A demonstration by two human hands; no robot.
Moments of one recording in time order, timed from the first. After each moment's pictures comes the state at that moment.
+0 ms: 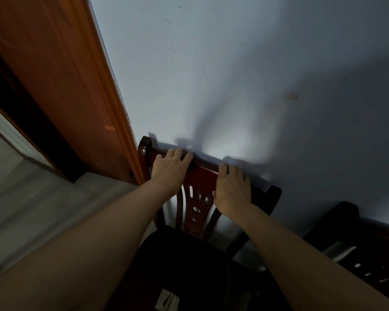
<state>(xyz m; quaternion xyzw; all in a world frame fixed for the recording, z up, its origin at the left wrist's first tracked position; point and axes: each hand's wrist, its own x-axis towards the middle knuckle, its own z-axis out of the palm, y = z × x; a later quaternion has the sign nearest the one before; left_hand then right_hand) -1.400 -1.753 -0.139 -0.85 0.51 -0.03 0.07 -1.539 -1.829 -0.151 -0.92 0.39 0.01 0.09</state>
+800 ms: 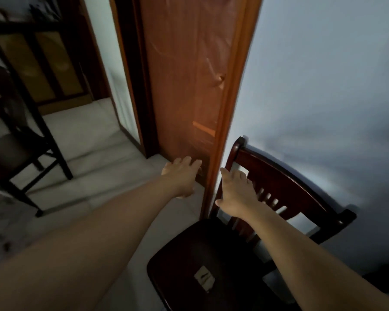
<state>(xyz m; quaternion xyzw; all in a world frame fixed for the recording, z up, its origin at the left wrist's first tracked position) -1.402 -1.520 -0.074 -0.93 0.35 0.13 0.02 -1.497 -1.653 -0.095 -0.98 0.15 0.07 0.07</state>
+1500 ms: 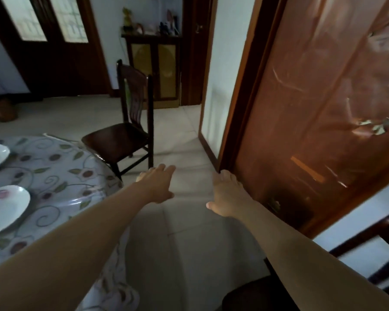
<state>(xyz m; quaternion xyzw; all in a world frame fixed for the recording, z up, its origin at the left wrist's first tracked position) -1.275 -1.142 -0.075 -0.98 0.11 0.13 -0.05 -1.305 -1.338 -0.069 -0.99 -0.08 0.12 0.07</state>
